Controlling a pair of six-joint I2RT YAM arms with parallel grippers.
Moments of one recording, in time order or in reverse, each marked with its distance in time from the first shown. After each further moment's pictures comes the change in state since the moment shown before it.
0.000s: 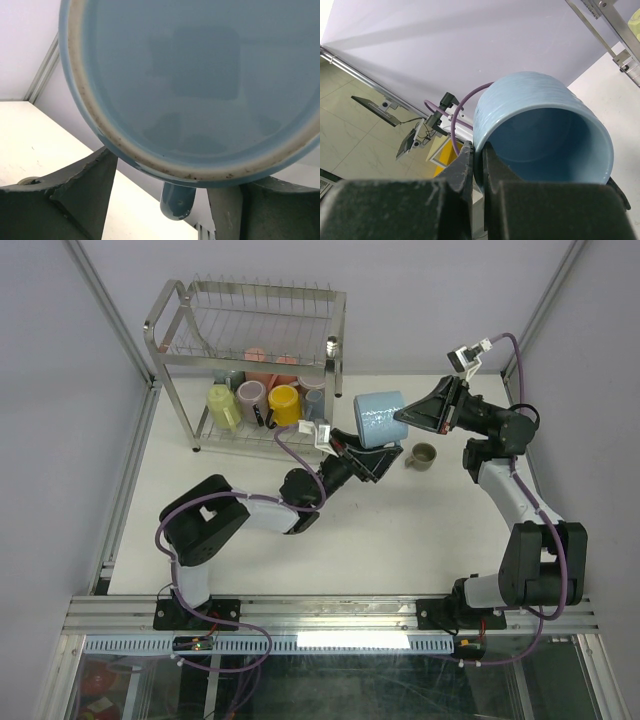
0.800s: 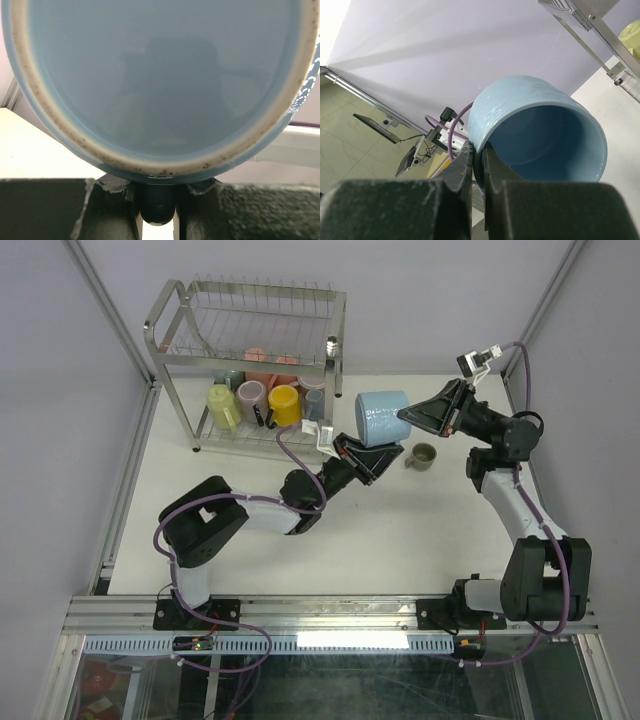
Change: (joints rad) left arm -0.010 -0.002 0.026 0.018 0.047 0.005; right arm -0.012 -0.066 -0.056 -0.065 0.085 -0.042
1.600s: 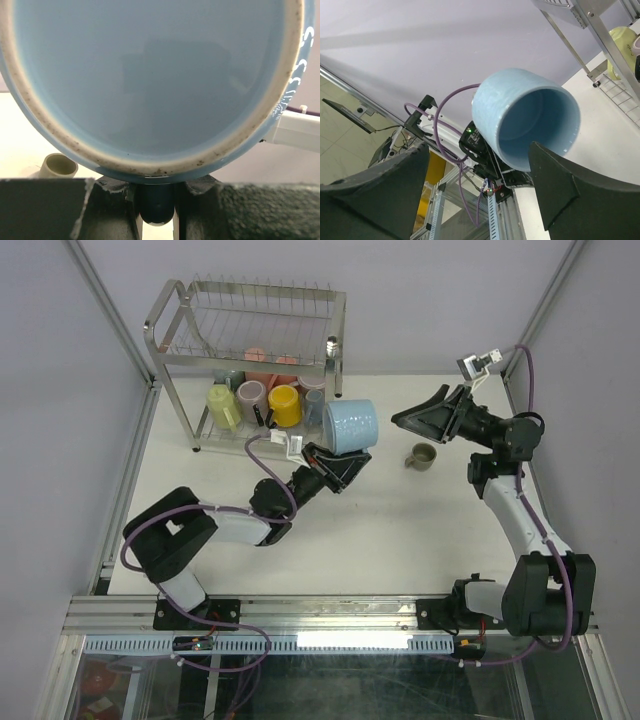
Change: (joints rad) left arm 0.058 -0.181 -0.254 -0.013 0.015 0.017; right arm 0.006 -0.083 -0.023 -0.173 -0.016 -0.227
